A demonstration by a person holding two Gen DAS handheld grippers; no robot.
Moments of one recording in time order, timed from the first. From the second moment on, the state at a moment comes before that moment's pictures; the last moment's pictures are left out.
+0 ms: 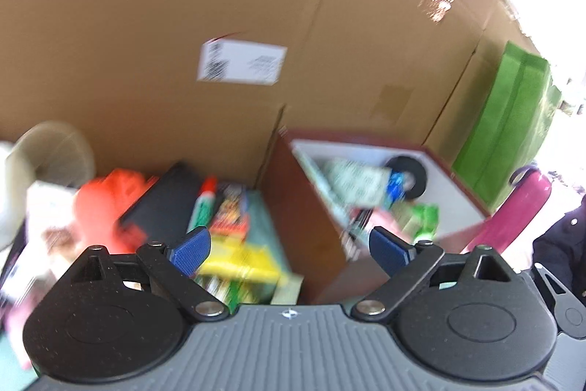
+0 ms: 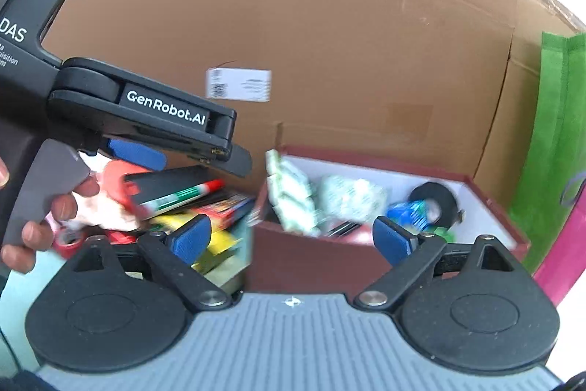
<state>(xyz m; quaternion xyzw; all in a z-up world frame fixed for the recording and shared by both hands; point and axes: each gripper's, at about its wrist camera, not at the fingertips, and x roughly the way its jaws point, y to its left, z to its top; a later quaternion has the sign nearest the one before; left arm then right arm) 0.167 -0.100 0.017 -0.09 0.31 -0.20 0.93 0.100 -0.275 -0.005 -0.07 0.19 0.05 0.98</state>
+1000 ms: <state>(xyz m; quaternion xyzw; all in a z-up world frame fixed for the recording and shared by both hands) 0.088 -0.005 -0.047 -0.08 0.31 -0.15 0.94 0.073 -0.165 -0.069 -0.05 0.27 0.16 0.95</state>
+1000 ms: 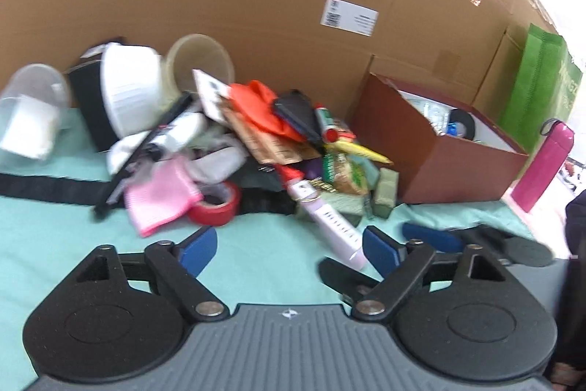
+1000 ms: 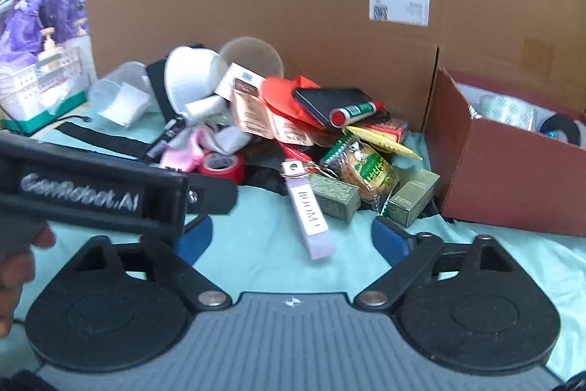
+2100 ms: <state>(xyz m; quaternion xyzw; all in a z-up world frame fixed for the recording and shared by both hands) 0.091 -0.025 -0.080 -0.07 0.39 -0.20 0.90 0.007 -0.189 -0.086 -0.02 0.35 0.27 0.90</state>
